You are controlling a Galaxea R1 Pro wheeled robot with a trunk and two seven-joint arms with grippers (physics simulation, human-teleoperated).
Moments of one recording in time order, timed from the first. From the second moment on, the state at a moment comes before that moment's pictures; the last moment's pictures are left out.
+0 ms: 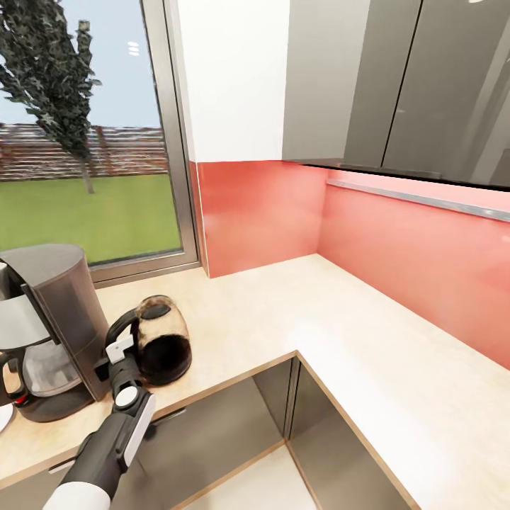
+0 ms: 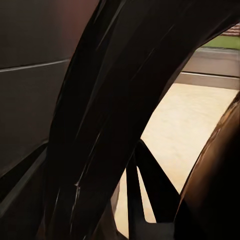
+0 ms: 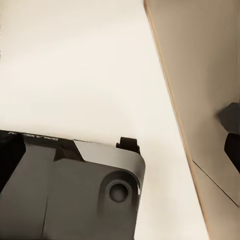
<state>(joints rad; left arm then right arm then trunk) -0.47 0.01 0.02 -1.04 0.08 -0.15 0.63 -0.37 -0.02 0.46 -0.03 -0.33 -0.02 0.07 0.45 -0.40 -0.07</state>
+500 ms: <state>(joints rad) -0.47 0.01 0.01 -1.04 0.08 -0.15 0.63 -0.37 -0.02 0.45 -0.03 -0.33 -0.03 0.06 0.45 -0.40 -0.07</state>
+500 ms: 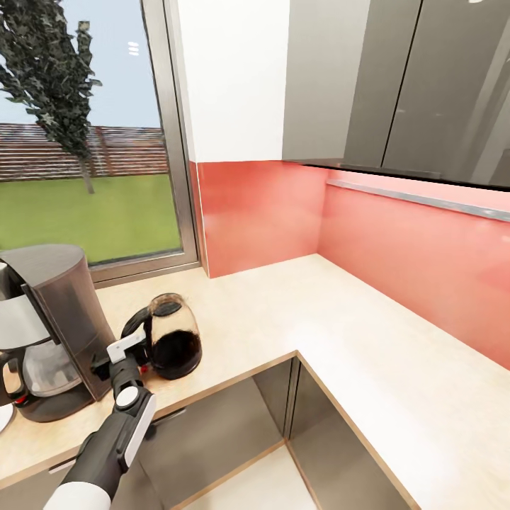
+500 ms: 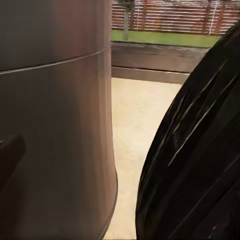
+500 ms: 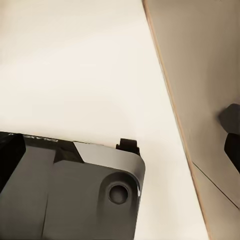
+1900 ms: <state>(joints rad) -0.47 0.00 0.01 -1.04 0.08 -0.15 0.64 -0.37 -0.02 0.45 -0.03 -0.33 -0.03 0.06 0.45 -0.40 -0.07</state>
